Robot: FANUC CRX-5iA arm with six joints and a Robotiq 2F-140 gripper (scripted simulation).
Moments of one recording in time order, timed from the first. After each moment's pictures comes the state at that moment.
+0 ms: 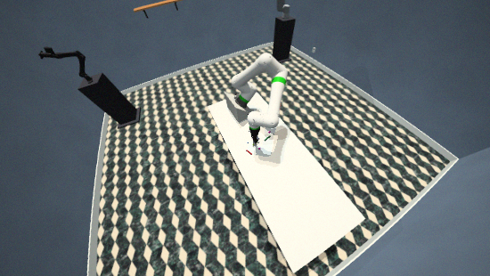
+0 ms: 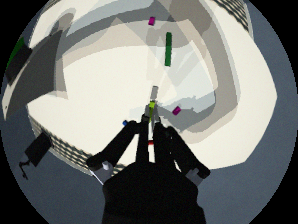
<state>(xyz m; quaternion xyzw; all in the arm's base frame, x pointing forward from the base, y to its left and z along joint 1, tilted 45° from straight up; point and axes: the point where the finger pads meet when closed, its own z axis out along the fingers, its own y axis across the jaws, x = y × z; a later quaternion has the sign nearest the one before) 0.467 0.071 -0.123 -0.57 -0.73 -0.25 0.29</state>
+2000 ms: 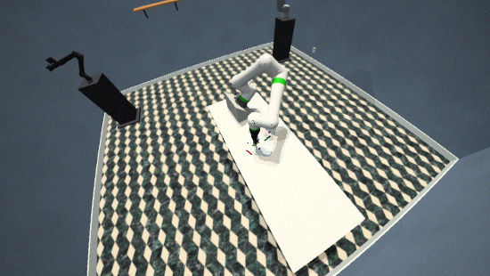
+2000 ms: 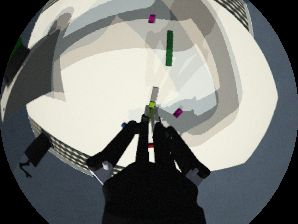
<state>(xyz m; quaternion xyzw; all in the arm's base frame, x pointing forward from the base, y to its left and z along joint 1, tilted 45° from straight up) 0.466 0.079 -0.131 -0.57 -0.73 -0.25 0.29</state>
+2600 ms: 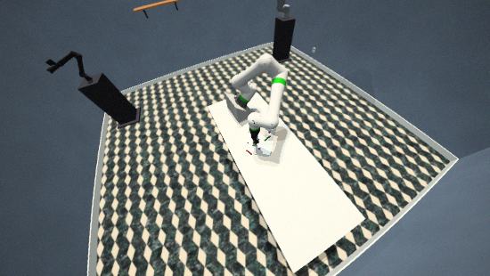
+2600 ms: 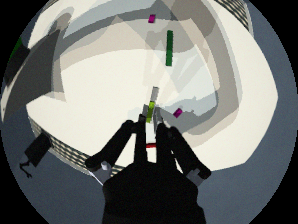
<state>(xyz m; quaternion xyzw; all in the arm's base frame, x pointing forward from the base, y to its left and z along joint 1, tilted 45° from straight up) 0.466 0.079 -0.131 -0.57 -0.73 -0.25 0.29</state>
